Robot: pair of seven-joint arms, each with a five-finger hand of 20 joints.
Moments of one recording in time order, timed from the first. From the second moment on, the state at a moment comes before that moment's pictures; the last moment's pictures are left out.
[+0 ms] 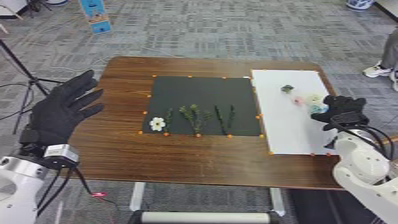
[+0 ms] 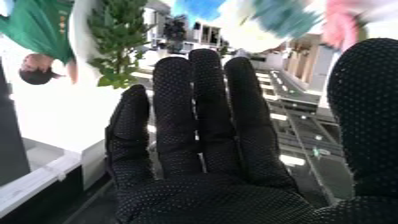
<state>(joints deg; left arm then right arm) 126.8 -55.3 -112.0 -124.9 41.2 -6.6 3.5 -81.8 -30.0 53.6 -92.3 -130.9 18.9 38.1</state>
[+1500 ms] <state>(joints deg) 126.7 -55.2 -112.9 -125.3 41.2 -6.1 2.8 -64.2 -33.6 38.3 -82.4 -131.6 8.9 38.5</state>
